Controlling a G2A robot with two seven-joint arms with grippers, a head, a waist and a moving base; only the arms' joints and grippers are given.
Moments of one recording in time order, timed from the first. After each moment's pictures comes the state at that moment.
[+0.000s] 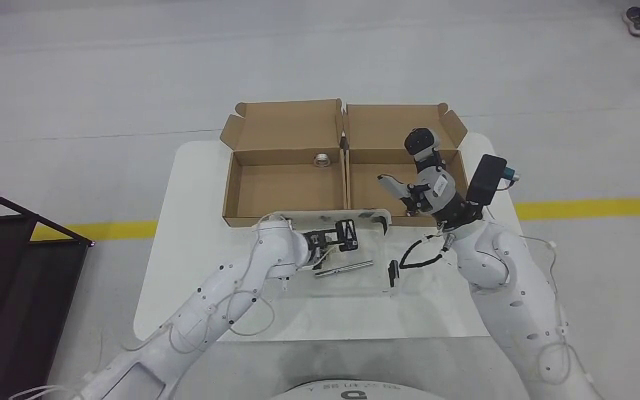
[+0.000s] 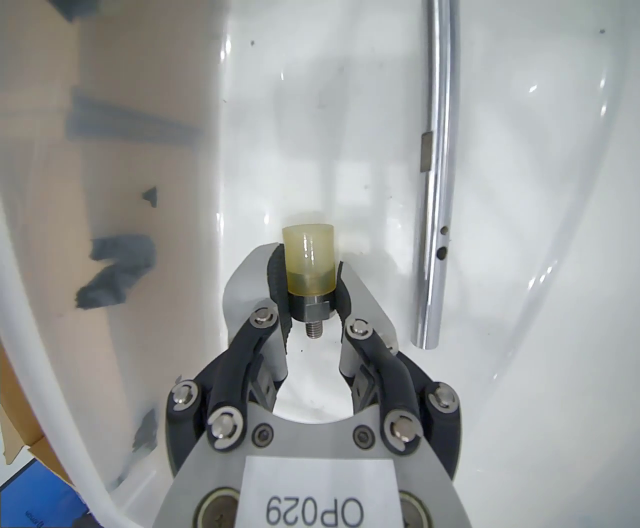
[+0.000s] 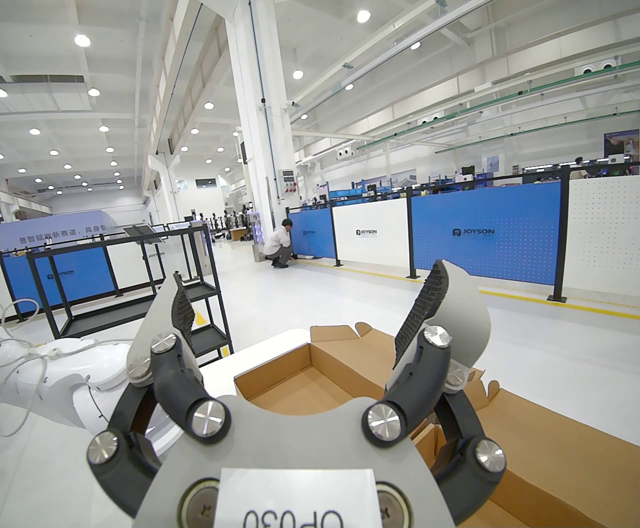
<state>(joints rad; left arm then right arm) 1.12 -1.24 -0.76 -1.58 1.40 -0.65 -0.92 -1.51 -1.17 1.38 -1.83 -0.93 -0.64 -0.25</state>
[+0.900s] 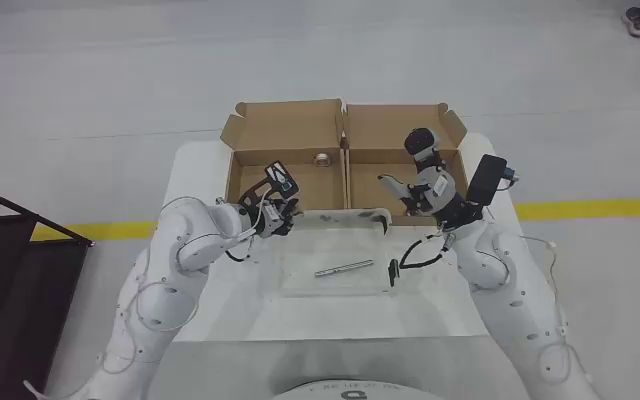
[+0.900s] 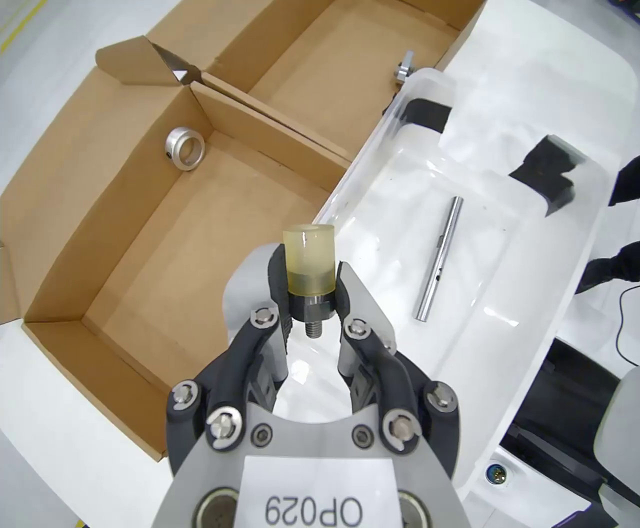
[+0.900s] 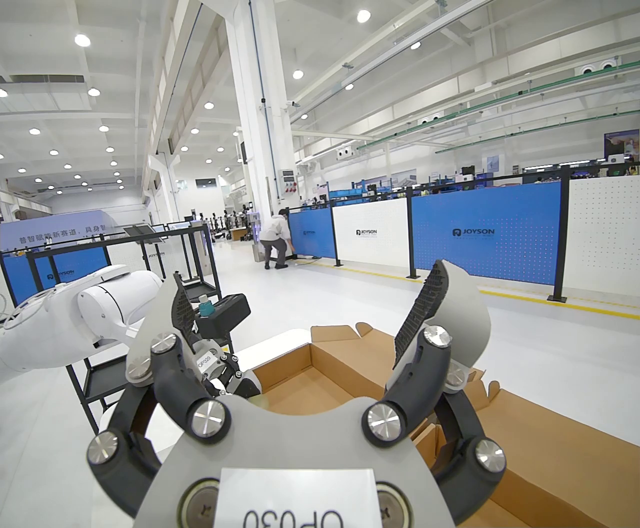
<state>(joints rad) 1.29 -1.15 -1.22 -1.81 0.98 -0.57 -0.94 -1.51 -1.17 1.38 -1.83 -0.93 -0.64 -0.25</state>
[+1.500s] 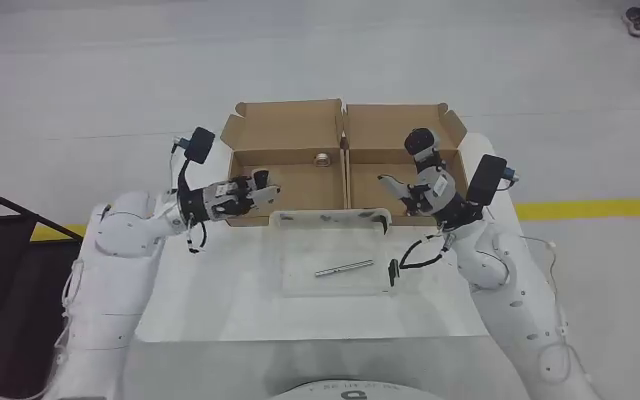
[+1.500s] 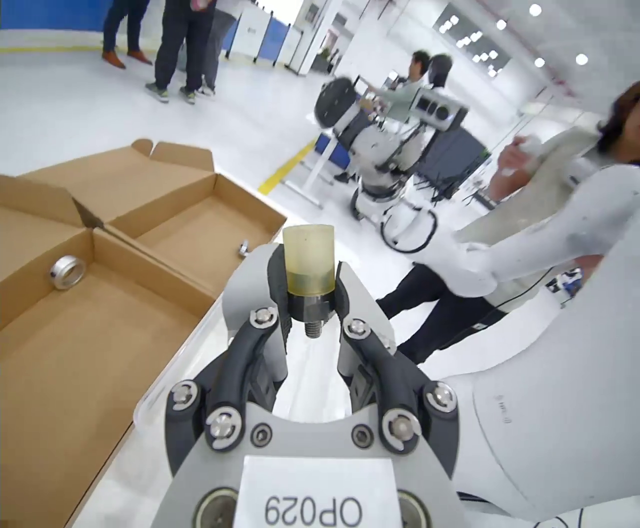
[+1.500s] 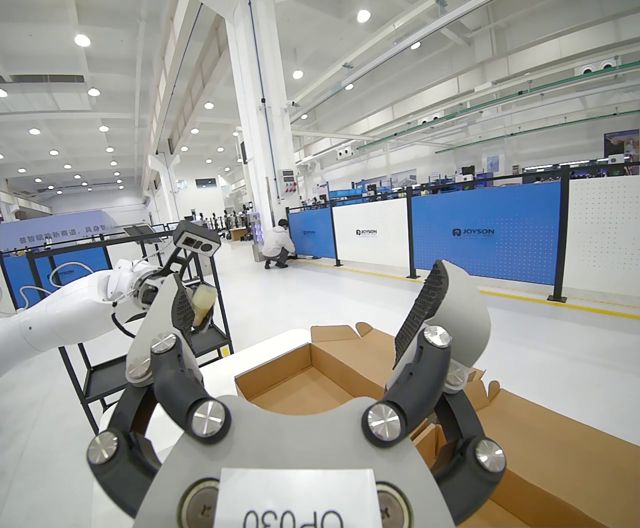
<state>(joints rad) 1.28 -1.08 -1.46 -1.66 -0.14 -0.76 -1.06 -1.51 -1.17 1.38 -1.83 -0.93 -0.64 -0.25</state>
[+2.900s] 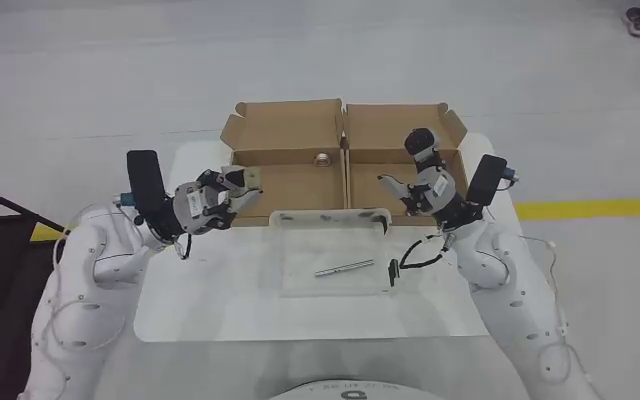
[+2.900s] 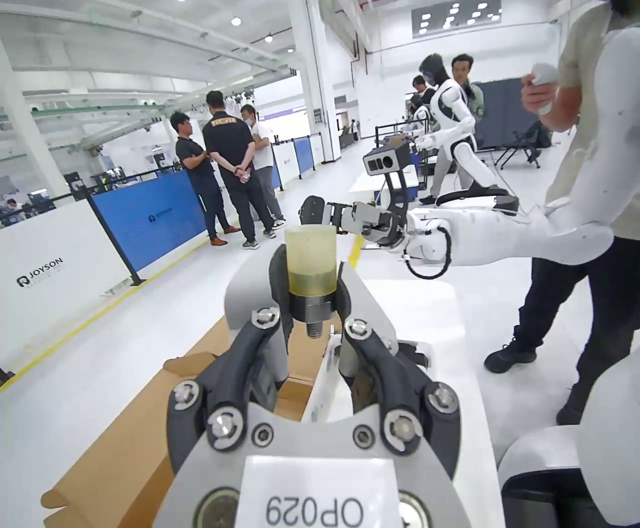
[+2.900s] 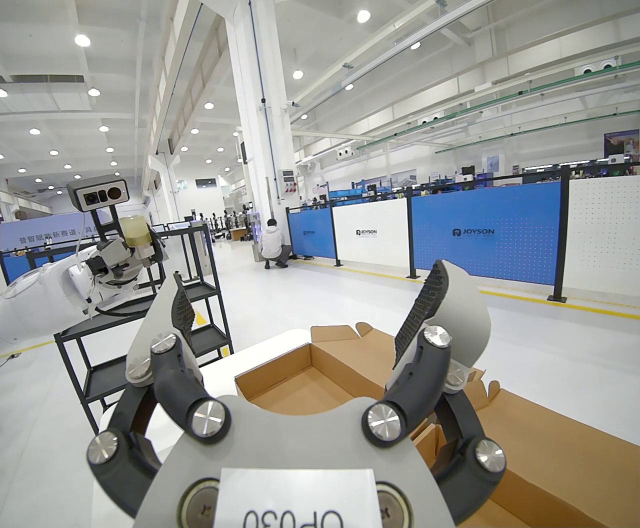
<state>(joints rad) 1.45 -0.95 -1.51 -1.90 0.88 -1.01 0.10 -1.51 -1.17 1.38 -1.83 -0.93 -0.64 -0.25</state>
